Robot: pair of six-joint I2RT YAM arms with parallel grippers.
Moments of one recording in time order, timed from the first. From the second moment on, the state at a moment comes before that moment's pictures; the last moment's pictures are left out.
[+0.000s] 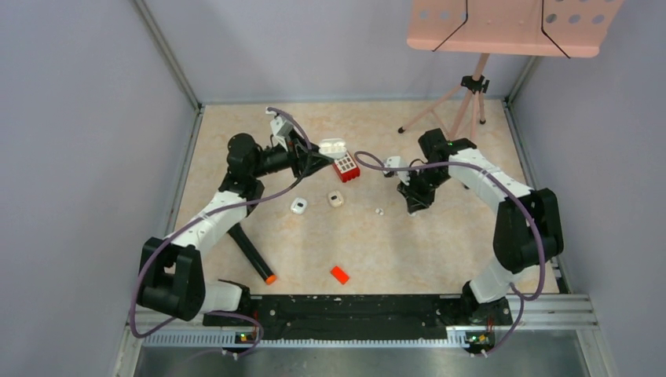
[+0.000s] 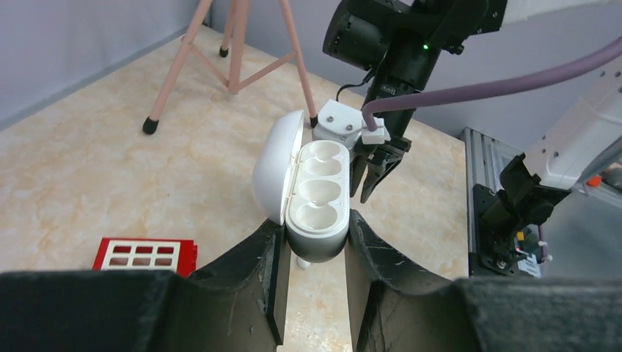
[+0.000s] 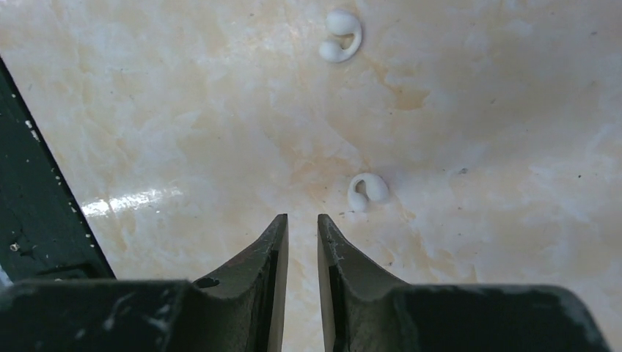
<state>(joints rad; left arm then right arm) -0.28 1.33 0.85 0.62 0.98 -0.34 0.31 1.60 1.22 -1.00 -0.52 -0.94</state>
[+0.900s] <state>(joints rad) -0.16 1.28 0.81 0.52 0.83 -0.39 0.38 1.71 1.15 -0.77 -0.28 -0.32</state>
